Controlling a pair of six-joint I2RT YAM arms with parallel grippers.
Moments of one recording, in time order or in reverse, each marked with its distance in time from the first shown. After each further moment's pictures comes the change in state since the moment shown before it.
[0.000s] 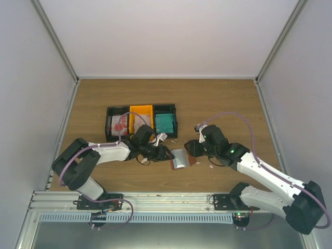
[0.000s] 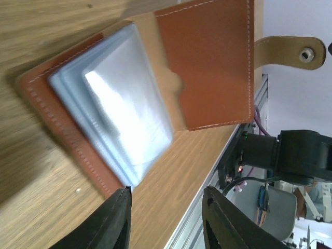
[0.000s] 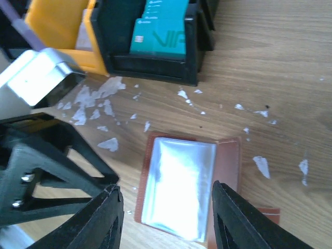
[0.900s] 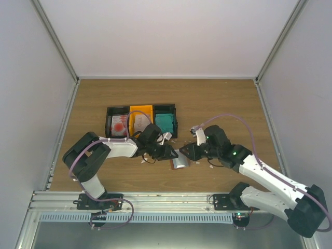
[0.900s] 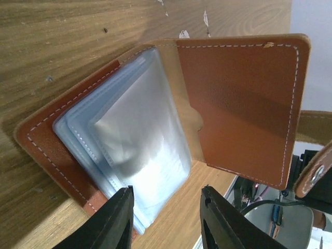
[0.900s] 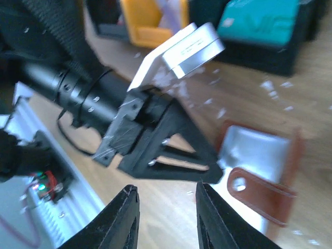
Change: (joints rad) left arm -0.048 0.144 0.116 -0.016 -0.058 -0.009; right arm -0.001 -0.061 -0.008 0.037 -0.231 -0.035
